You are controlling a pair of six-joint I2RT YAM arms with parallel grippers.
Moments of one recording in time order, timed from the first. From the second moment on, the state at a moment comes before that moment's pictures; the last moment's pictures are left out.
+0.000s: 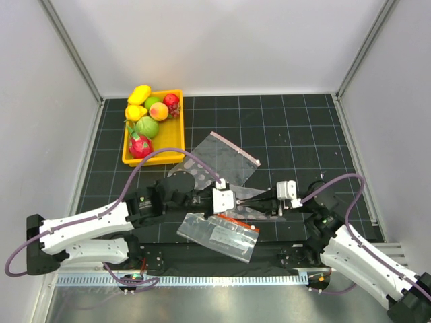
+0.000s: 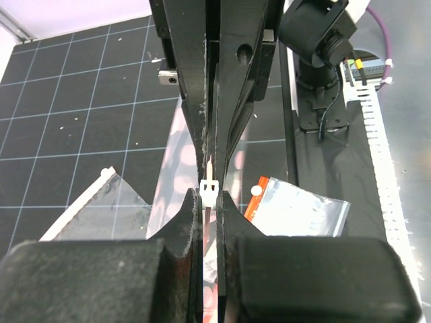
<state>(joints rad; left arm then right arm) -1.22 1.02 0.95 -0.21 0.21 0.35 0.64 0.57 0.31 0.53 -0.90 -0.04</state>
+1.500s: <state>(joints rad) -1.20 1.09 0.97 -0.24 0.01 0.30 0.68 0.04 0.23 0.22 0.22 -0.11</state>
